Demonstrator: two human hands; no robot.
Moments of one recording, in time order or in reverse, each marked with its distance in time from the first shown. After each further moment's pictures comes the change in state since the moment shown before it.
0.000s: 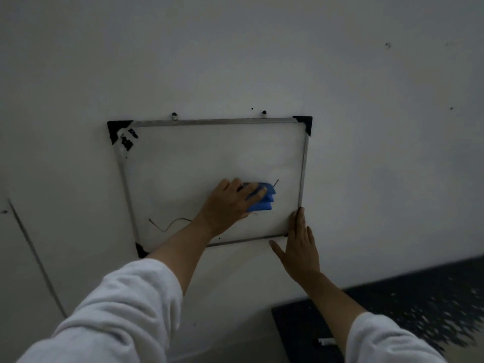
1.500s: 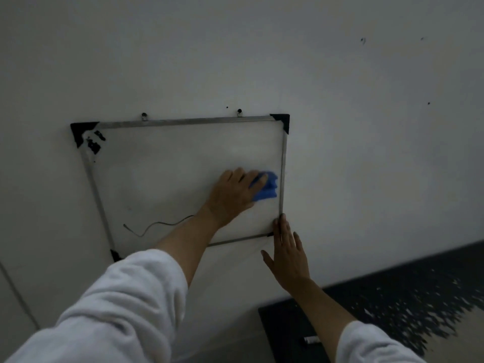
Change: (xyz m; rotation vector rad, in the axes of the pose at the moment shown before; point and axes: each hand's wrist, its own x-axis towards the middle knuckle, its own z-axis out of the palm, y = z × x) left_hand 0.054 0.027 0.013 -0.005 0.000 -0.030; right_hand -0.012 0.024 0.005 -0.200 -0.106 -0.043
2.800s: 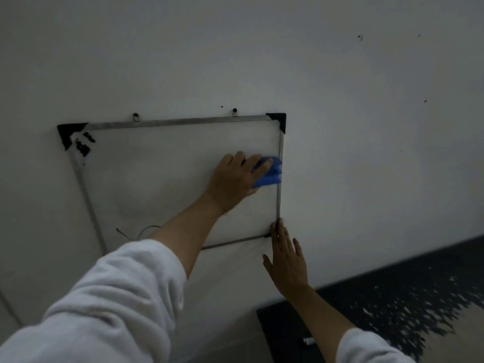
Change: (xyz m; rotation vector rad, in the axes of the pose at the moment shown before) left_hand 0.027 -0.015 0.005 -0.090 -0.031 -0.014; right_hand -0.006 0.002 0.008 0.037 -0.024 0.040
